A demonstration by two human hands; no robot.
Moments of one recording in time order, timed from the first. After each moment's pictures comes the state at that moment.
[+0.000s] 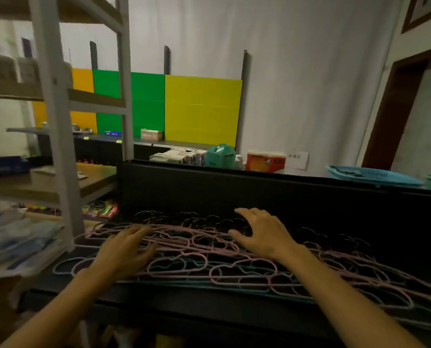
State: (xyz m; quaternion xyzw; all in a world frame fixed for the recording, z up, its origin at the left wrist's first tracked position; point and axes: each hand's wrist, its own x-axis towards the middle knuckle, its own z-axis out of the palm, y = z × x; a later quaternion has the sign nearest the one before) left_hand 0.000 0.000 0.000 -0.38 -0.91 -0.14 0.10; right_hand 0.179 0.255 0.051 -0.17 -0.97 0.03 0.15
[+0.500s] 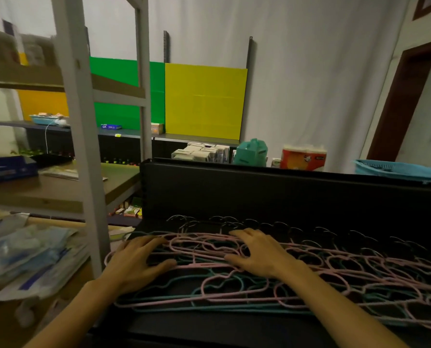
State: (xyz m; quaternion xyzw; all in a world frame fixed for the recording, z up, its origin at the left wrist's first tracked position) left_hand -0.118 -0.046 -0.029 -0.41 -0.91 -0.11 -0.01; right_hand 0.056 0.194 0.001 -0.17 -0.98 0.07 0.04
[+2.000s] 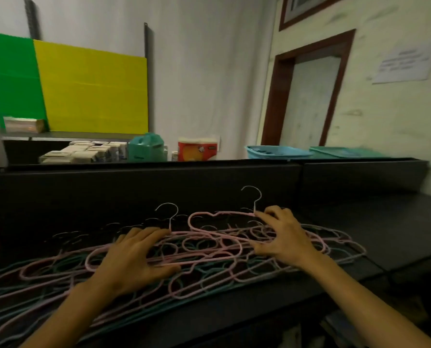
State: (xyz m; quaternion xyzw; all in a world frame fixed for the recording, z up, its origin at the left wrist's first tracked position) left_hand -0.011 0.111 -0.010 -0.64 -0.75 -0.18 0.05; right_hand 0.282 0.293 0.026 -0.35 -0.91 0.00 0.21
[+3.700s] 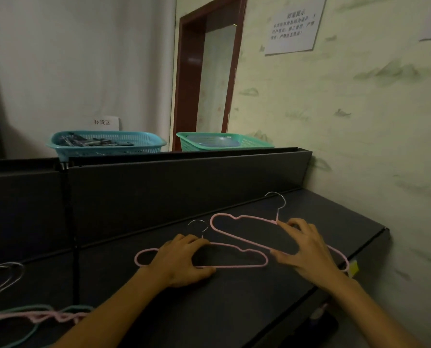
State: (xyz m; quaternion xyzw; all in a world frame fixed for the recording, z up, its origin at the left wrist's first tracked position) left_hand 0.480 0.690 -0.041 -0.78 -0.61 -0.11 -0.09; right_hand 0.783 0.741 -0.010 -0.50 -0.83 -0.03 0.23
